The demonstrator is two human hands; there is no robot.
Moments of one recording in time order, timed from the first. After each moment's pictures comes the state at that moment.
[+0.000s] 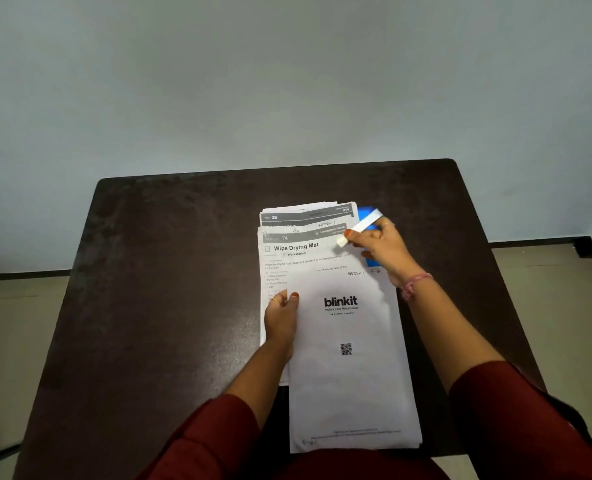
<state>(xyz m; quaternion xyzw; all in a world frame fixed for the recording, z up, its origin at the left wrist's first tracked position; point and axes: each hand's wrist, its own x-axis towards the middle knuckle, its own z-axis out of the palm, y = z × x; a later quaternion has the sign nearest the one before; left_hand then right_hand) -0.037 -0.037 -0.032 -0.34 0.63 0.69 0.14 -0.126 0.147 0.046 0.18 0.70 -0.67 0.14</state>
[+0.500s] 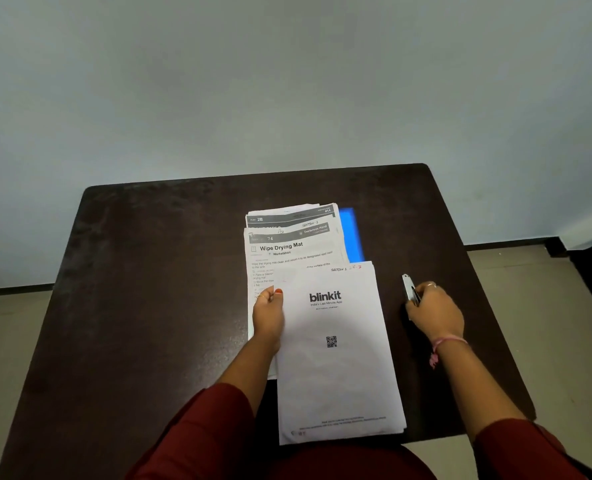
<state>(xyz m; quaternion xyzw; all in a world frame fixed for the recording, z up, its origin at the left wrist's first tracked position) -0.035 -0.034 -0.035 -0.34 0.64 0.67 0.14 -0.014 0.244 0.007 0.27 0.94 -0.18 0.13</state>
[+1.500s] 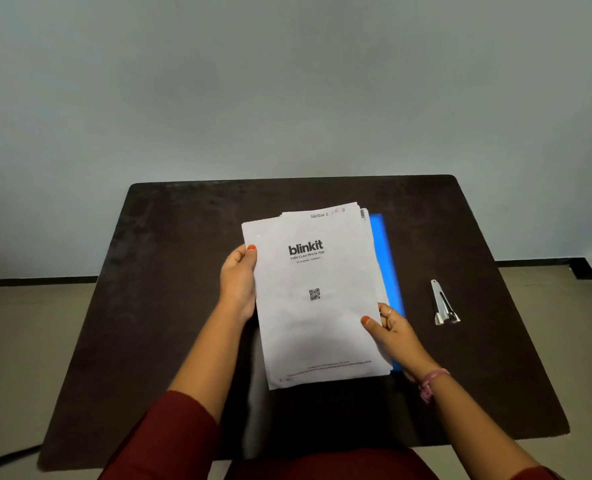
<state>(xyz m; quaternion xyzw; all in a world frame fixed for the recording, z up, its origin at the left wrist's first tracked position) -0.053 -0.129 0.072 -0.29 0.53 0.80 0.05 0.030 0.124 0.011 0.18 0.73 -0.64 0.15</state>
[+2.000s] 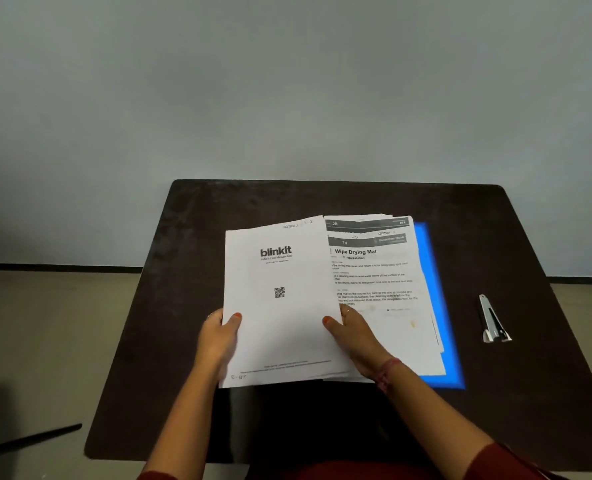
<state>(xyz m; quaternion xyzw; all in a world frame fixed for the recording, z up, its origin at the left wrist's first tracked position) 0.021 -0.244 0.029 -0.36 0.70 0.61 0.08 0.002 -0.017 0.007 0.13 0.76 -0.60 0.23</state>
